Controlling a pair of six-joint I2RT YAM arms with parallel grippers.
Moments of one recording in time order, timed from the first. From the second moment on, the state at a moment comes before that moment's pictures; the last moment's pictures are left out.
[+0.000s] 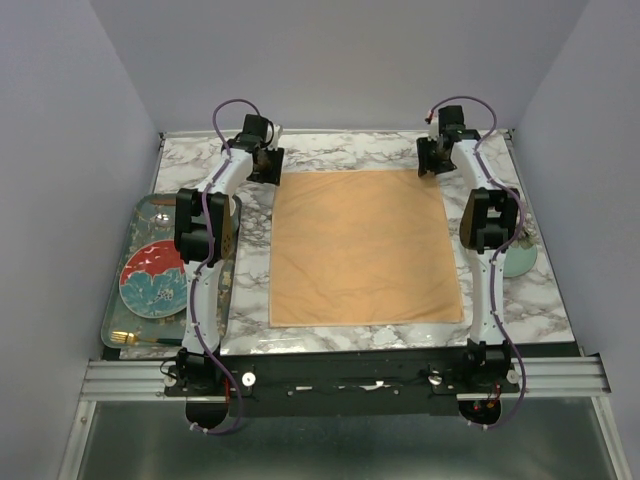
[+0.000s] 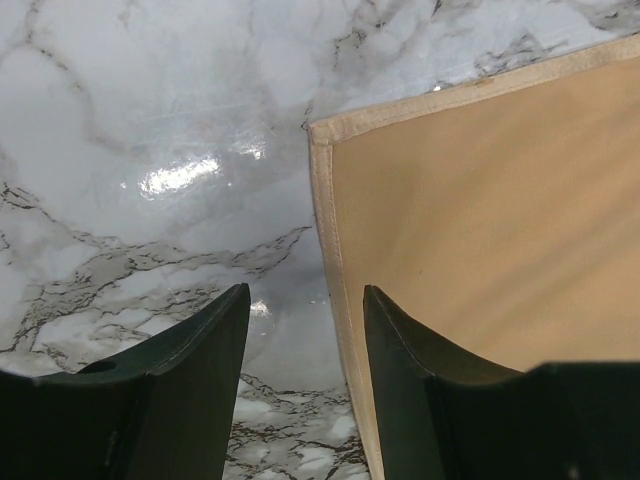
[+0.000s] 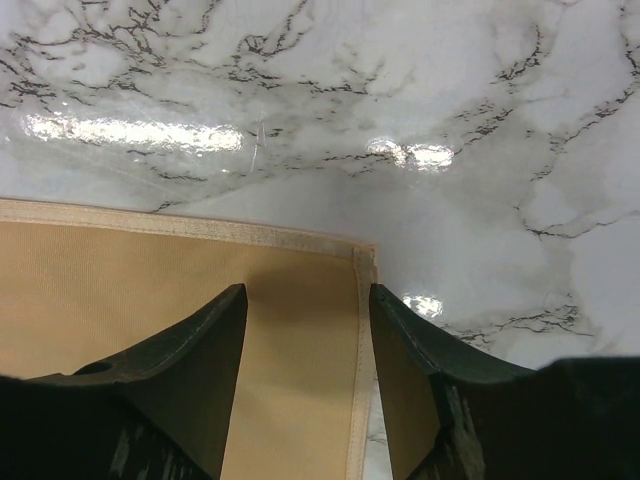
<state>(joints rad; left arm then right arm) -0.17 2.33 2.01 -0.62 0.10 -0.03 0.04 2.58 2.37 -0.77 -0.06 -0.08</state>
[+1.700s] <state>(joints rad) -0.18 2.44 2.17 -0.64 0.14 0.01 0.03 2.57 2.34 -0.78 -0.14 -0.11</state>
